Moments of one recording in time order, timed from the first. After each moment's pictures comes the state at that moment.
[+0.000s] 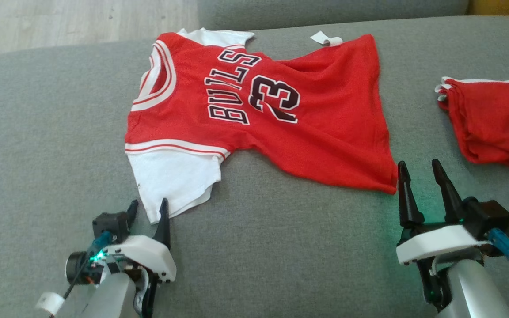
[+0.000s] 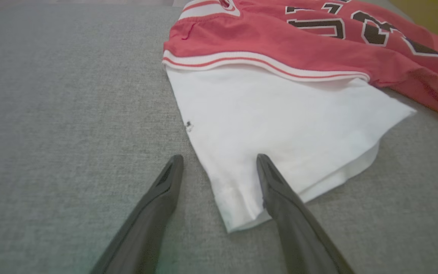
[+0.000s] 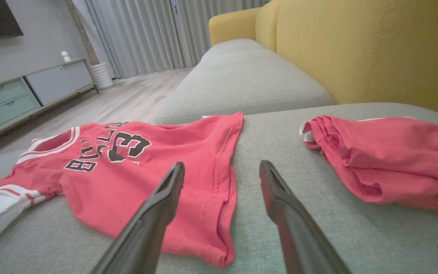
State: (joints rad) left arm -0.32 0.05 -0.19 0.77 -0.28 -0.04 -0.11; right arm -0.13 -0.05 0.03 0.36 0.16 0.13 -0.25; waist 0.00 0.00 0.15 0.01
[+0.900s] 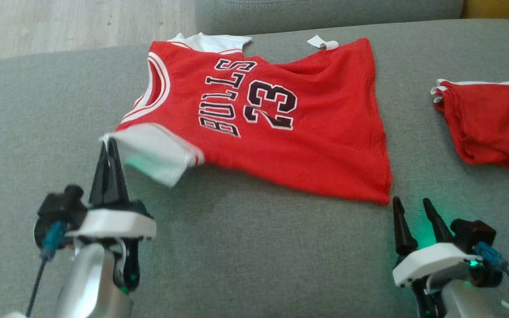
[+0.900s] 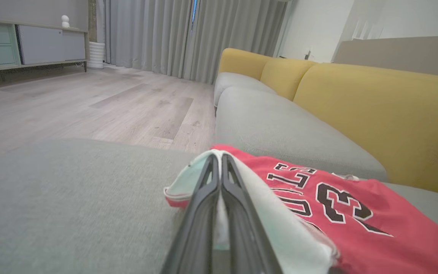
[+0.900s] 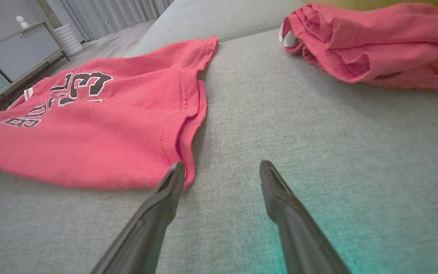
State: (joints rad) left arm -0.33 0.05 -0.07 0.45 -0.31 -0.05 -0.25; right arm -0.14 -0.05 0.01 0.58 0.21 0.13 -0.23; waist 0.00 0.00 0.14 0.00
